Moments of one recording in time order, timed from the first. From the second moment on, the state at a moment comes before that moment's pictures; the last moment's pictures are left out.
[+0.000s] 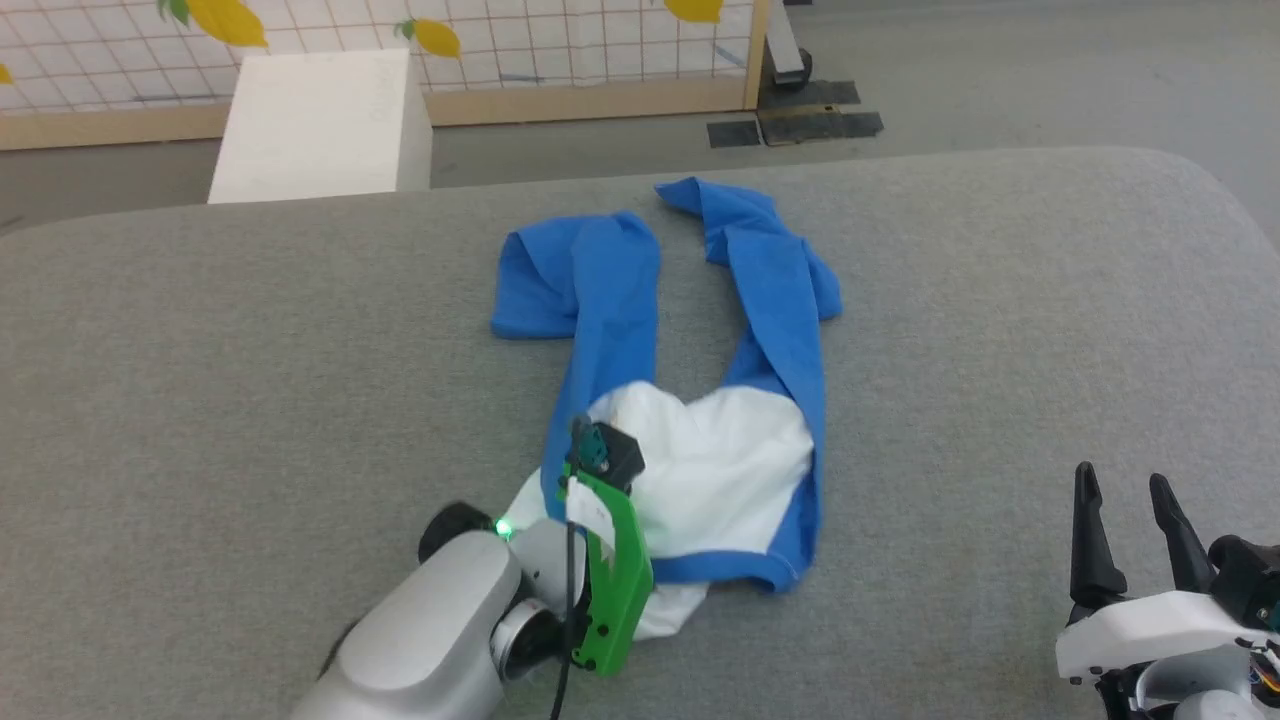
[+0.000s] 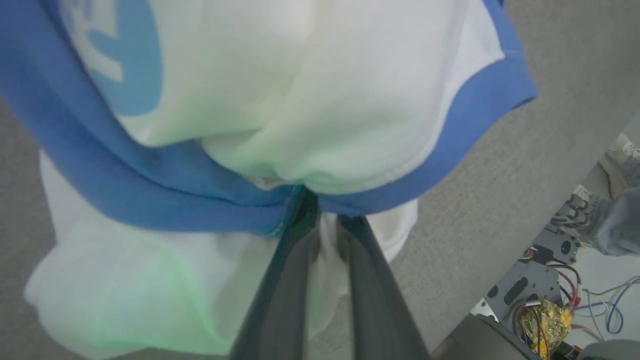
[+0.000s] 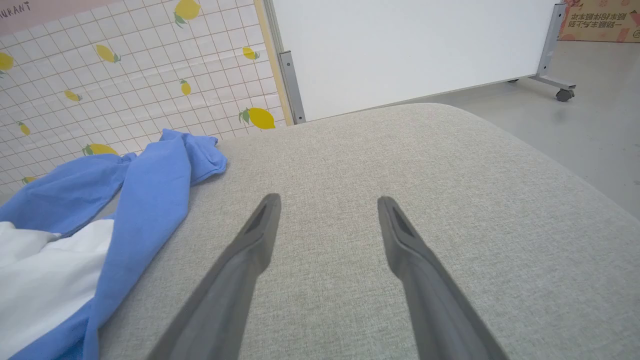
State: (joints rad) left arm -0.53 0.22 -0.78 0.46 -0.69 -0.12 0.69; right arm -0.06 -0.05 -0.22 0.32 0.17 0.13 -0.26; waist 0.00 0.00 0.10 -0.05
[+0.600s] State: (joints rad) left arm -0.52 0.32 -0.27 0.20 -0.86 0.07 0.20; right arm -0.01 -0.05 -0.21 0.34 0.20 0.13 -0.26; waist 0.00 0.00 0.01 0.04
